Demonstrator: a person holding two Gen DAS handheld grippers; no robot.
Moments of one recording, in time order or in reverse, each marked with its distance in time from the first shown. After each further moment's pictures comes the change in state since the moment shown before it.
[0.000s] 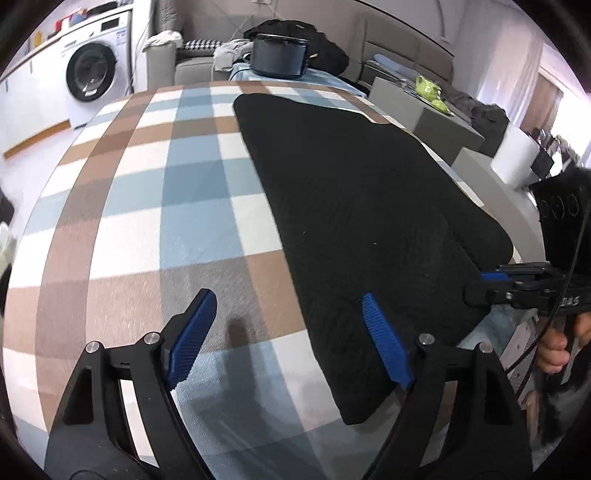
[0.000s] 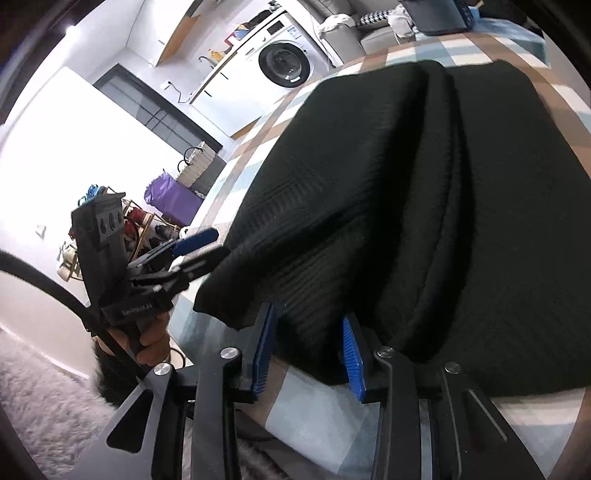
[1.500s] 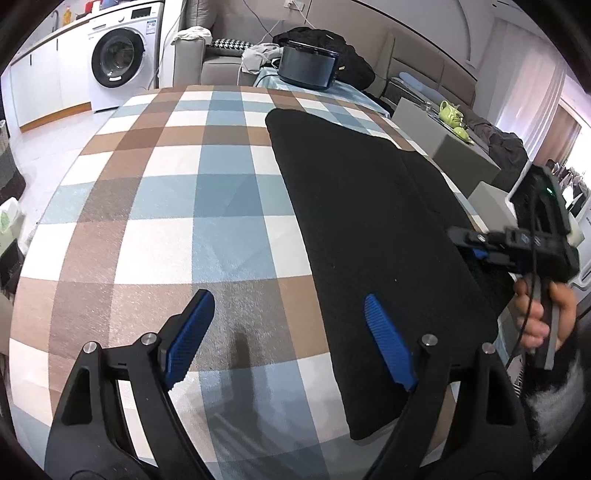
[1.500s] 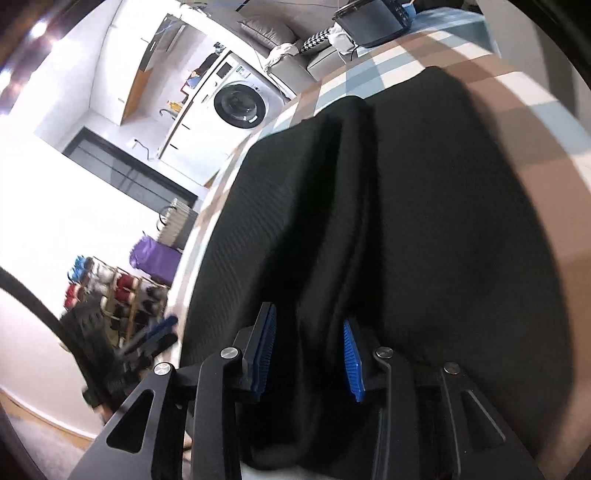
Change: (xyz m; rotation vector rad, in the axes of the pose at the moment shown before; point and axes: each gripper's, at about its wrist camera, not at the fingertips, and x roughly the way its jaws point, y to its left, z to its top) left arm -0.008 0.021 0.017 -0.096 -0.038 0.040; right arm 0.007 -0.078 0.062 0.241 -0.109 -0.006
